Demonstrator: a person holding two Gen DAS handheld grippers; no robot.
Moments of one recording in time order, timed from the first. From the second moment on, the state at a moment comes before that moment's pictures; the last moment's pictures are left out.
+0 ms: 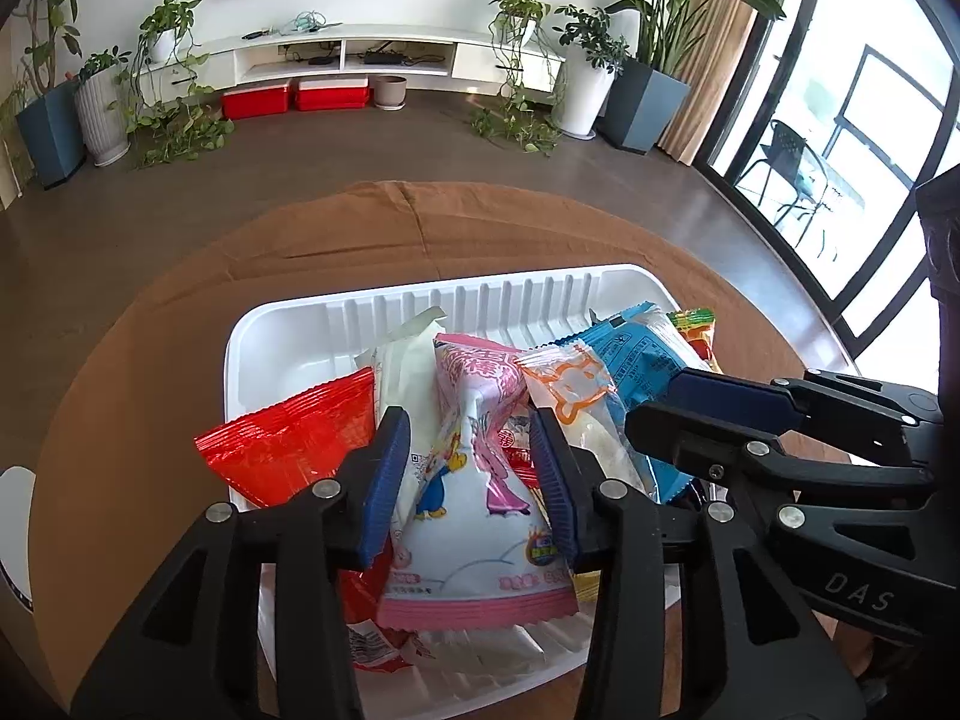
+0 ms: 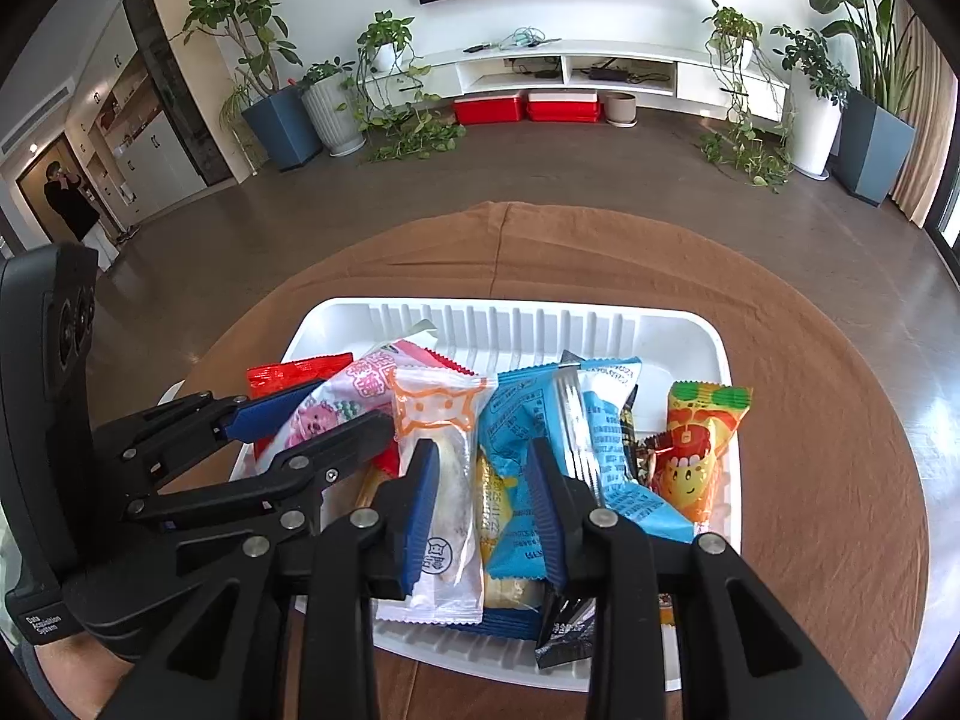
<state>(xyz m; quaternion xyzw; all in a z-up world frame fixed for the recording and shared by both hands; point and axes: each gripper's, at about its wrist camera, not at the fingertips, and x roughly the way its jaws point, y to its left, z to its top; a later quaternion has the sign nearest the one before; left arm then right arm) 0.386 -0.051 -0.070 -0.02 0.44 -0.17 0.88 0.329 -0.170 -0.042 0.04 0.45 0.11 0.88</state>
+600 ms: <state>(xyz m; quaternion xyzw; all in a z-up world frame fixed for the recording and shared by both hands) 0.323 -0.028 -0.028 -0.01 0.36 -0.13 0.92 0.271 -0.186 -0.002 0.05 0.37 0.08 0.92</state>
